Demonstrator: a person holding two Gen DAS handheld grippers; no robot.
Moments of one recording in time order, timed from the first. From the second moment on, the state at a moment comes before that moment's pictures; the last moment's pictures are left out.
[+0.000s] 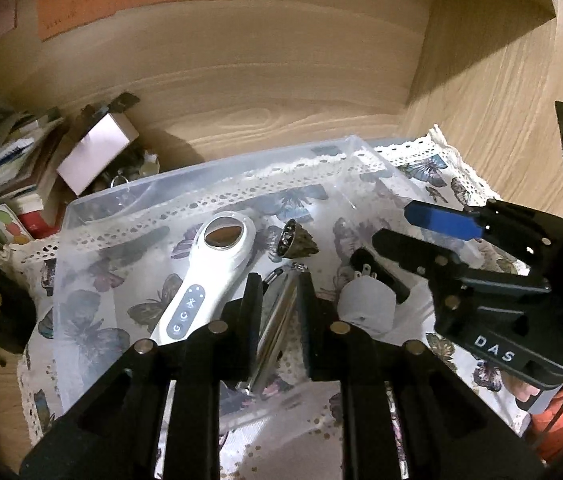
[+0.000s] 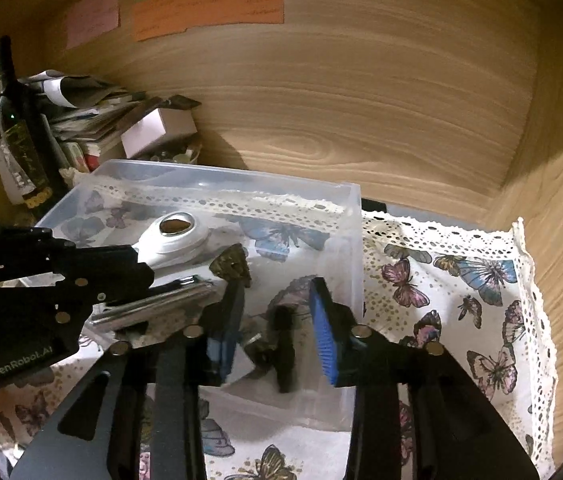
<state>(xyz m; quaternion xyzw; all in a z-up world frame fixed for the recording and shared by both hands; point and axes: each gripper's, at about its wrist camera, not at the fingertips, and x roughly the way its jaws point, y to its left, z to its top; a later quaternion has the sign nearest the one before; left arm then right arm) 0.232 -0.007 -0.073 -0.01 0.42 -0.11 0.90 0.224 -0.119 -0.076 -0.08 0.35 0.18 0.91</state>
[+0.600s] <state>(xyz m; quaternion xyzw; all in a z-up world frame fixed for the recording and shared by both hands) 0.153 0.018 -0.009 -0.01 0.32 -0.06 0.95 0.158 -0.138 -0.026 -0.05 0.28 0.18 0.94</state>
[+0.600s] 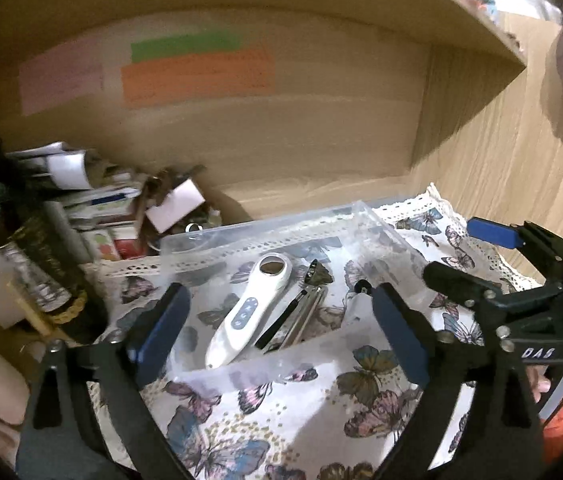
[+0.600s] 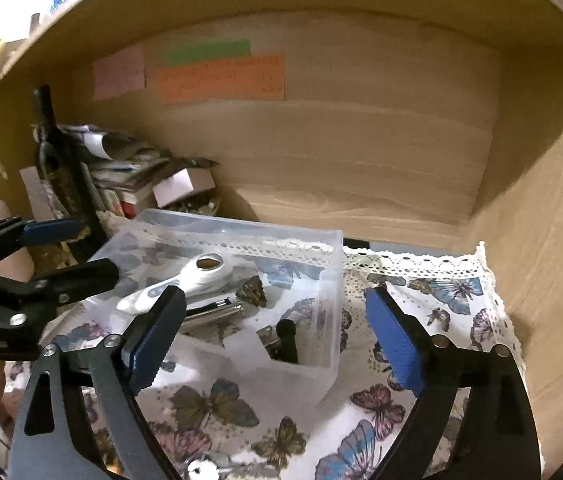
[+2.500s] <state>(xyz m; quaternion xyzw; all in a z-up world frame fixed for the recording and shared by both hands) 0.057 -0.007 -0.116 -0.01 0.41 -0.08 0.91 0.079 -0.159 -0.089 -0.06 0.34 0.19 0.92</state>
